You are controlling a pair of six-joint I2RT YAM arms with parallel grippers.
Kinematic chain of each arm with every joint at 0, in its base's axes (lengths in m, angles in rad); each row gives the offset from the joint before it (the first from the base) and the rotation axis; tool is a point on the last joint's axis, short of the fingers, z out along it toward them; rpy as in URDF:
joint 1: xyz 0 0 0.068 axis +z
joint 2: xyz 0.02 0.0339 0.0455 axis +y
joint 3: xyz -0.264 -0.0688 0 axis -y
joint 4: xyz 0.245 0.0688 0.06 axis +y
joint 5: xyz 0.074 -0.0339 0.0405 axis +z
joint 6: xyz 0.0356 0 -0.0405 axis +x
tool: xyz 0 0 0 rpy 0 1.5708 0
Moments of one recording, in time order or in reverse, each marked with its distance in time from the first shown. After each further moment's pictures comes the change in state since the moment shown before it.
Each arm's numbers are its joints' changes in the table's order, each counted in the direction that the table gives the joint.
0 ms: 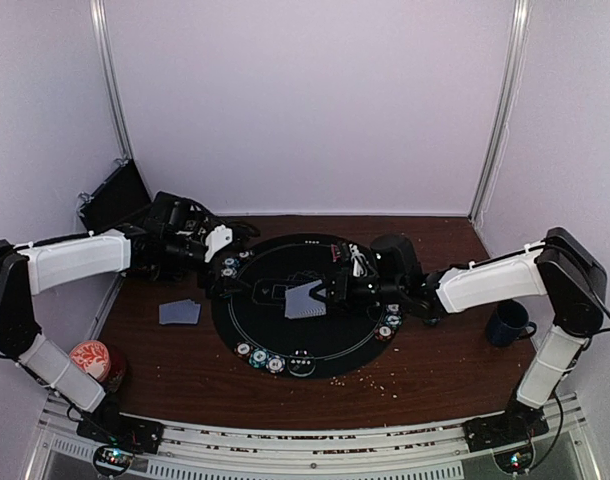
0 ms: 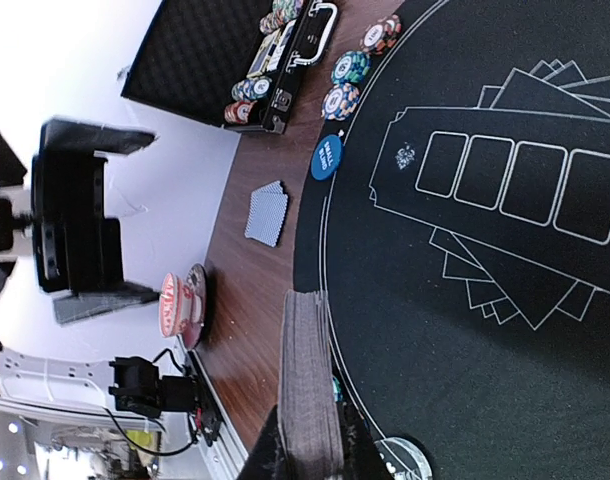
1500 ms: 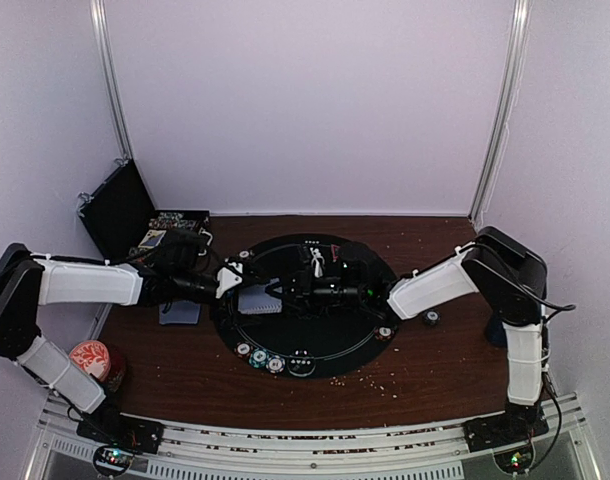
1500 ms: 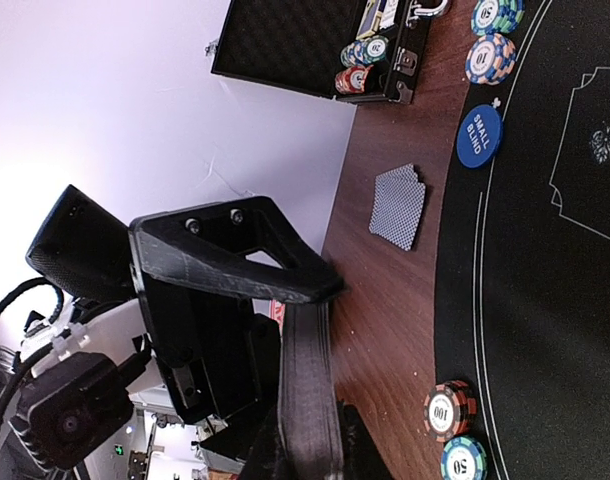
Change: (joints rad) left arm -0.105 -0.003 -0.258 -0.330 -0.010 -0.007; right arm 0.061 0.347 0.207 -0.417 0.166 0.298
